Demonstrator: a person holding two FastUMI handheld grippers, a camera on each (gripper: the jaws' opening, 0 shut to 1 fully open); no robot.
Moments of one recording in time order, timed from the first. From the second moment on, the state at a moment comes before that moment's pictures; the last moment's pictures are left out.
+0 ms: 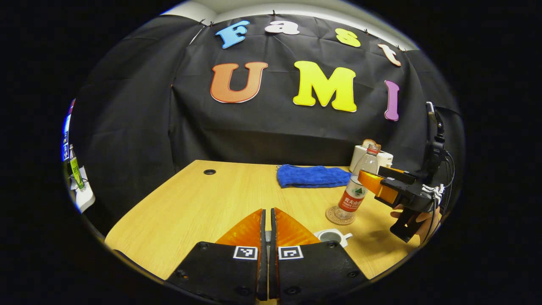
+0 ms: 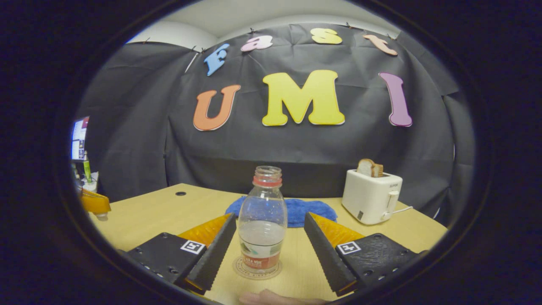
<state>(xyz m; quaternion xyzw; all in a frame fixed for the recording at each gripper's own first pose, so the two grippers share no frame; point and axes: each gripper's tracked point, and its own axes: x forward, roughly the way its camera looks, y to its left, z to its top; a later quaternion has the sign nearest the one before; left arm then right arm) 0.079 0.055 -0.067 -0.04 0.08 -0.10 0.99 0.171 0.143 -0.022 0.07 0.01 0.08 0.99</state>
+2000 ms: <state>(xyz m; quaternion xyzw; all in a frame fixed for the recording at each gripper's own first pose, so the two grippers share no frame) 0.121 -0.055 -0.115 -0.02 0.06 -0.16 0.99 0.060 0.039 -0.031 0.09 -0.08 0.03 0.99</state>
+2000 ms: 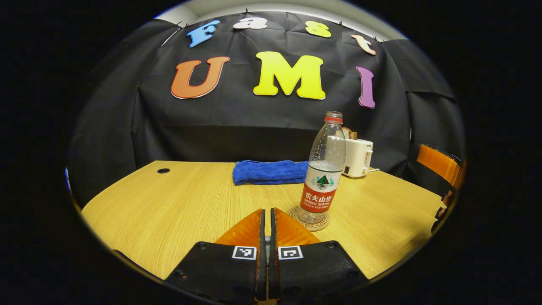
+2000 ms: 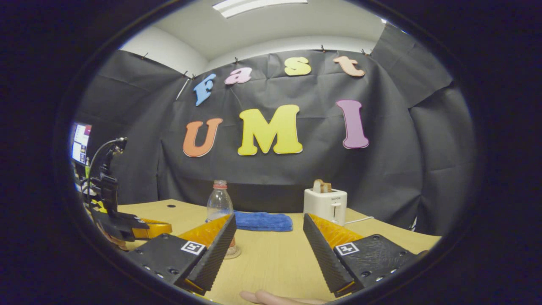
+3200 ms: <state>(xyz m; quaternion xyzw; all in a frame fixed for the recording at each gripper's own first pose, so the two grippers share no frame) 0.001 -0.045 0.012 0.01 -0.01 -0.09 1.00 -0.001 0.008 0.026 0.05 -0.05 -0.01 1.00</state>
